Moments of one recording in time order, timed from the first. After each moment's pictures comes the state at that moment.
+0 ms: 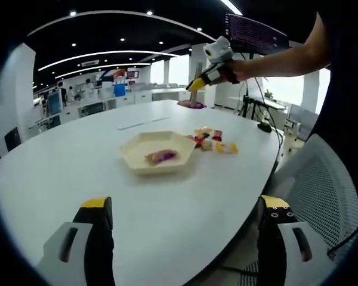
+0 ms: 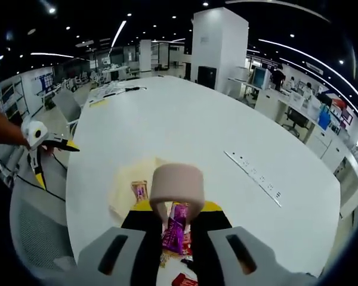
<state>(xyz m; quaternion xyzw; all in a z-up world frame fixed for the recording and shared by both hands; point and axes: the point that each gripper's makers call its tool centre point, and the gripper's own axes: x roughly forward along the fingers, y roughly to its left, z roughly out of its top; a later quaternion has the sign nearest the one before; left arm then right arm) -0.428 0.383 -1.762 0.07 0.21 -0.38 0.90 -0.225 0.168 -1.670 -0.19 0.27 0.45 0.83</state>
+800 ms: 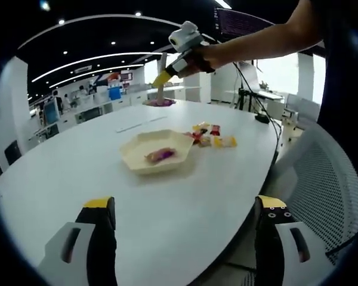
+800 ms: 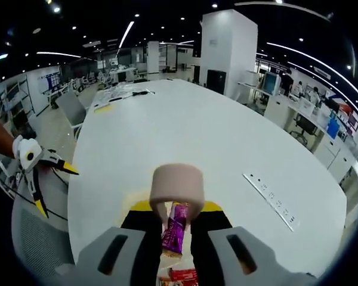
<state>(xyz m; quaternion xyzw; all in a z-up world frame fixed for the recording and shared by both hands) -0.430 0.383 -1.765 0.11 0.20 -0.39 0.89 -0.207 0.250 -1.664 -0.19 0.26 0.47 0.82</state>
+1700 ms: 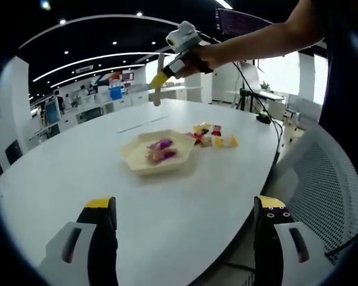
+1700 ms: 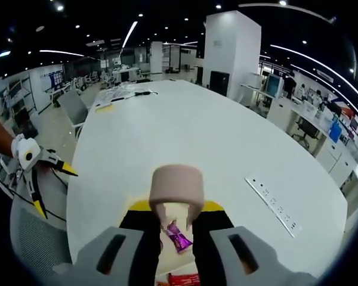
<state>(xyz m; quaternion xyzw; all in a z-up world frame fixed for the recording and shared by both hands) -0.429 0.384 -1.765 0.11 0.20 -0.39 0.89 -0.203 0.257 -1.661 -0.19 0.25 0.48 0.82</state>
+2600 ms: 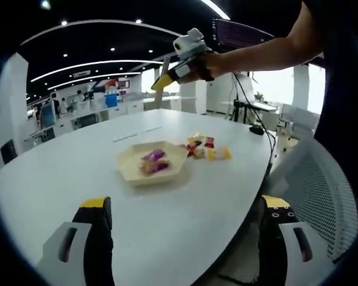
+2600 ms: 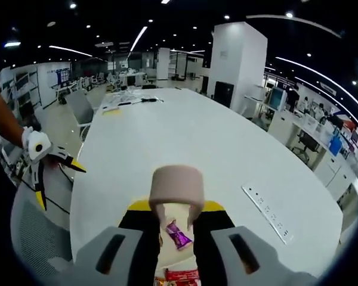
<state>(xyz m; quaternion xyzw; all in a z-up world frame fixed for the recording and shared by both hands) -0.431 0.378 -1.748 0.08 0.17 -0.41 0.90 -0.225 0.239 -1.636 -0.21 0.21 0.50 0.81</state>
